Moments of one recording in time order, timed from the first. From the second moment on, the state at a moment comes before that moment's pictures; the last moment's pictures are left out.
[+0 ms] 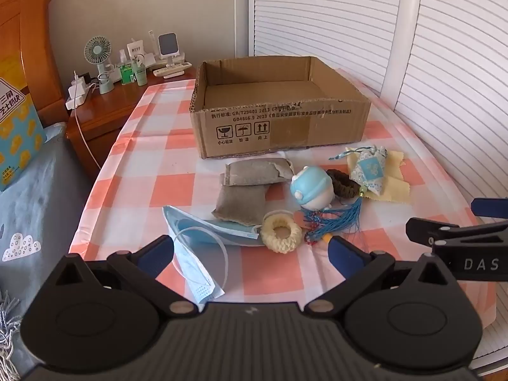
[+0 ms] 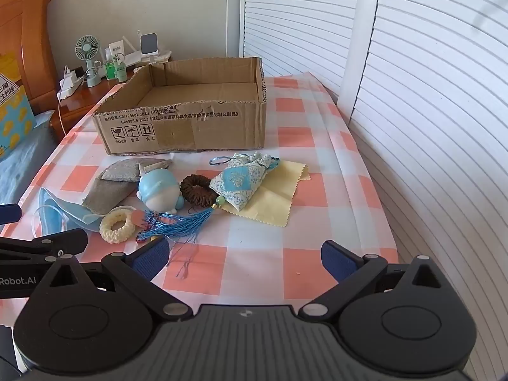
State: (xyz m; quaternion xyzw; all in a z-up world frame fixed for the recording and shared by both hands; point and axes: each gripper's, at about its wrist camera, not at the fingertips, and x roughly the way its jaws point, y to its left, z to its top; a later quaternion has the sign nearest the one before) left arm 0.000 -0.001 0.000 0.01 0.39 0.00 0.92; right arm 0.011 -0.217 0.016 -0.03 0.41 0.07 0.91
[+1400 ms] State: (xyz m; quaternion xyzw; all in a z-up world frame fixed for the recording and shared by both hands) left arm 0.000 -0.001 0.005 0.00 0.40 -0.01 0.92; right arm 0.012 -0.216 0.021 -0.03 0.41 0.06 0.91
